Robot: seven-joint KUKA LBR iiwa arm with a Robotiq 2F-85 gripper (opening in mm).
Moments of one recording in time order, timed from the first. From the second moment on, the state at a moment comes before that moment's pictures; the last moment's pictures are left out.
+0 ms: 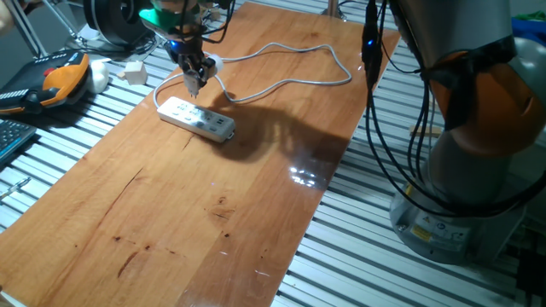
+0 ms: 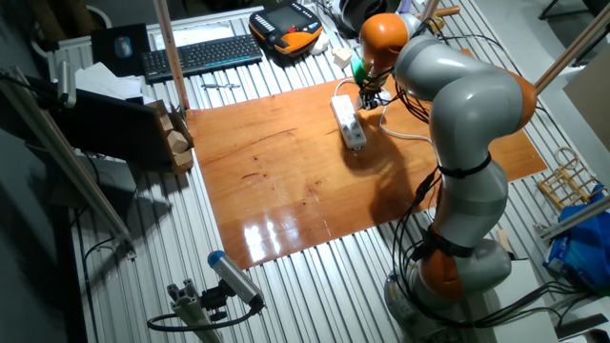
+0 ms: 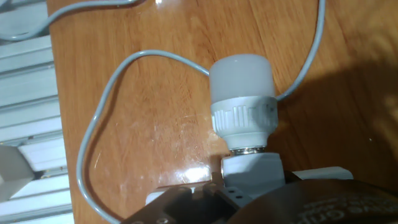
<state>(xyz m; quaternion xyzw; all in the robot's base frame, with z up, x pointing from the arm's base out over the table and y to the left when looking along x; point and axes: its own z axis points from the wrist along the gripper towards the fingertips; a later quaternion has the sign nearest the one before) 0.656 -0.067 0.130 0.75 0.65 -0.01 0.10</state>
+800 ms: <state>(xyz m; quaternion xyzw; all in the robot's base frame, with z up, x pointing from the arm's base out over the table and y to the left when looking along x) 0.655 -0.065 0.129 0.75 0.65 -0.01 0.10</state>
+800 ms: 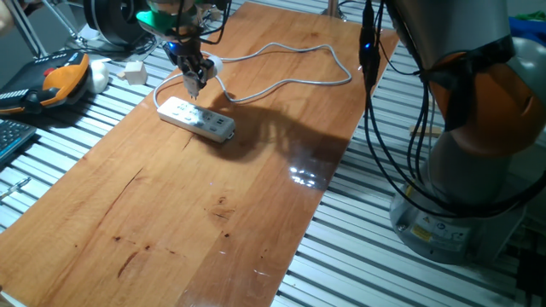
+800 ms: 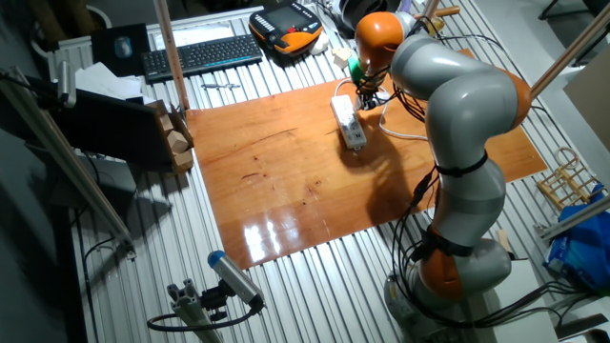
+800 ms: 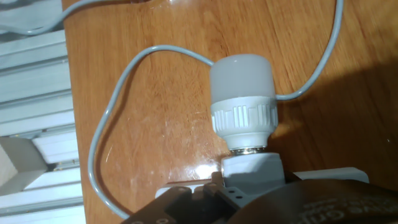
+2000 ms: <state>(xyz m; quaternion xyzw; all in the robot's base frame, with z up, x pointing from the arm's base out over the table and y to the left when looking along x) 0.655 -0.060 0.128 0.74 0.67 -0.04 0.10</state>
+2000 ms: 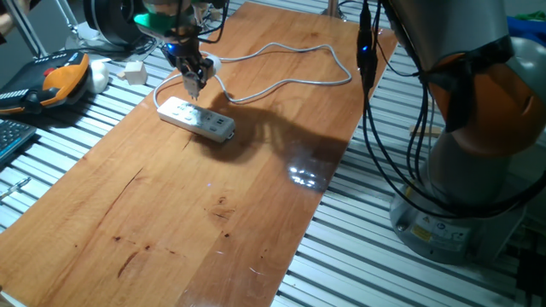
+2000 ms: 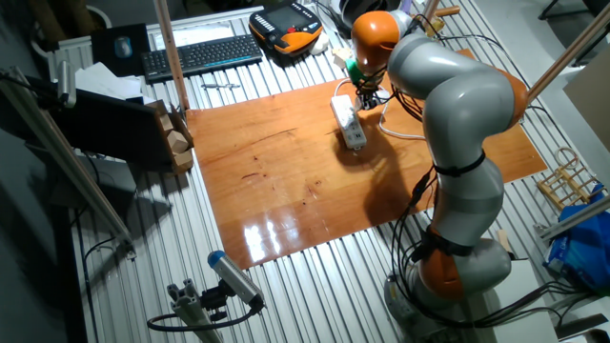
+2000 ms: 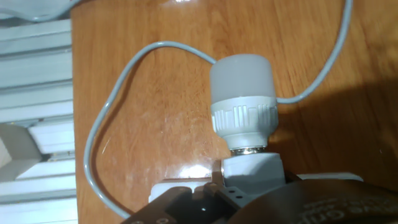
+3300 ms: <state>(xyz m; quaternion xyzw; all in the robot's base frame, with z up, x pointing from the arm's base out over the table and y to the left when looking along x) 0.657 -0.035 0.119 0.76 0.64 -0.05 0.10</state>
